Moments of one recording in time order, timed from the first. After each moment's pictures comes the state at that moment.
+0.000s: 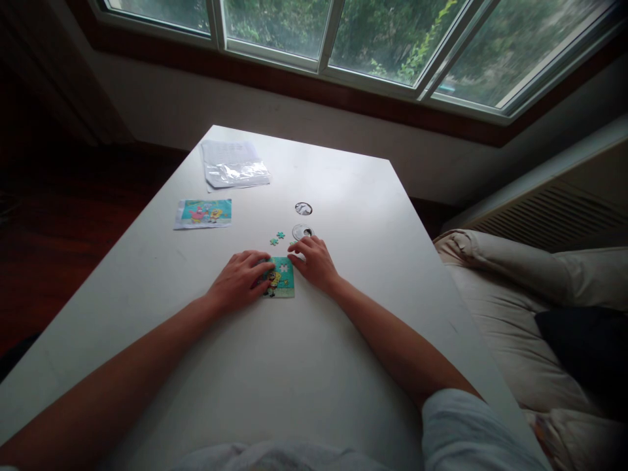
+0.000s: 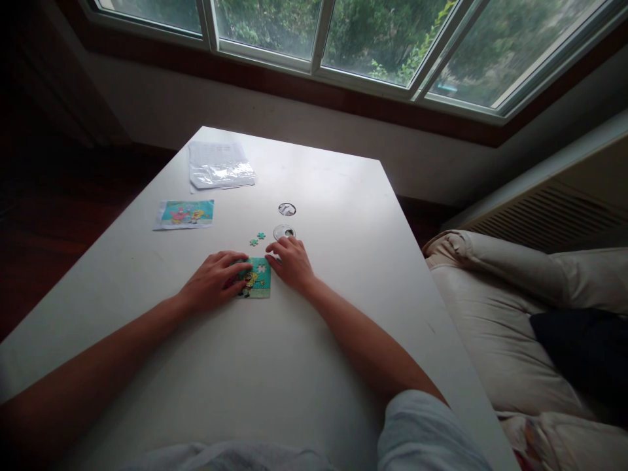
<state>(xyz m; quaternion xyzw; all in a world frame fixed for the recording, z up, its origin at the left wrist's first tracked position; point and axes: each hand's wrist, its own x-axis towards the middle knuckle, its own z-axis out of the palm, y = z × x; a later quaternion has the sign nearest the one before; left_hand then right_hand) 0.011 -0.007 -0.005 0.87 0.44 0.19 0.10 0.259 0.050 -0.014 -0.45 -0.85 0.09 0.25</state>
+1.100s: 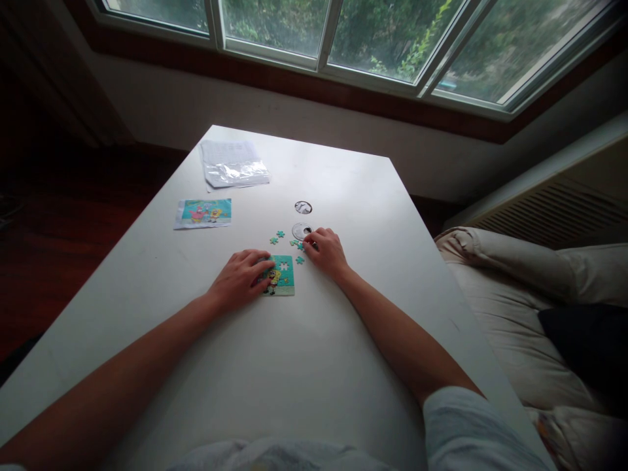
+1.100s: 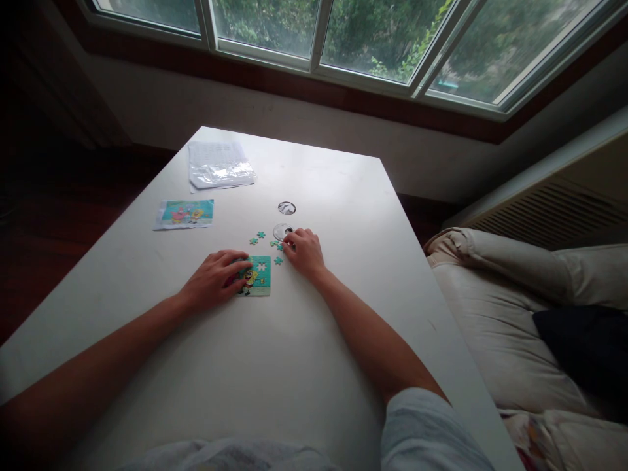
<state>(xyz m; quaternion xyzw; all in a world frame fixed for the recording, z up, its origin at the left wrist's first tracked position) 0.013 -0.007 -0.003 0.87 0.44 0.19 0.11 0.286 0.076 -0.023 -0.52 -0.81 0.08 0.26</state>
